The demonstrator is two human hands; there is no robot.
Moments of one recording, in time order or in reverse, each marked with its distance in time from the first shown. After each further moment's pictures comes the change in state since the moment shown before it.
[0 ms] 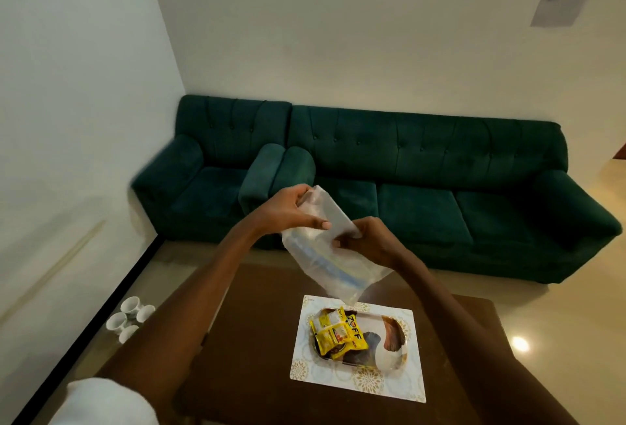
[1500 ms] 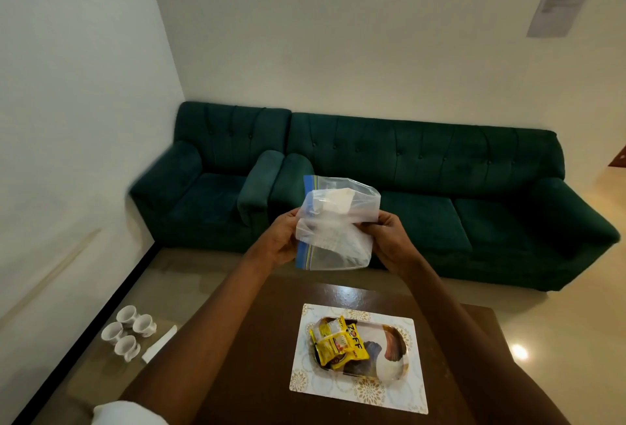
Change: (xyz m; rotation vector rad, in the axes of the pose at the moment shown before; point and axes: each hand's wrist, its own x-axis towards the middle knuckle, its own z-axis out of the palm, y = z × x) left_hand 0.006 -0.036 0.035 -1.008 0.088 -0.185; right_hand 0.010 -0.007 -0.005 1.026 0.236 0.188
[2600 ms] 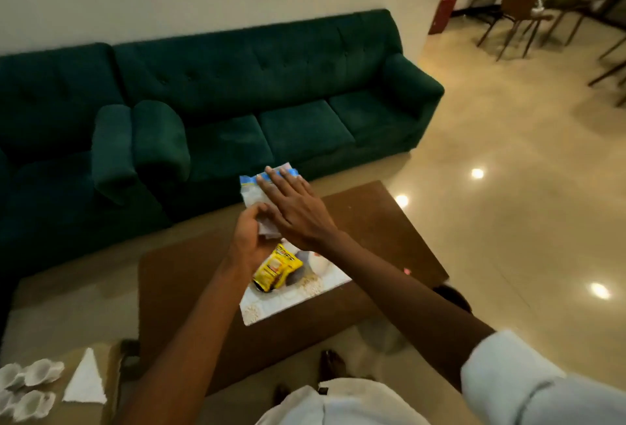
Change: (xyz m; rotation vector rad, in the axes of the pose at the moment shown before) left_hand -0.019 -0.132 0.084 -0.335 0.016 -0.376; right_hand -0.100 0.069 -0.006 -1.578 0.222 -0.227
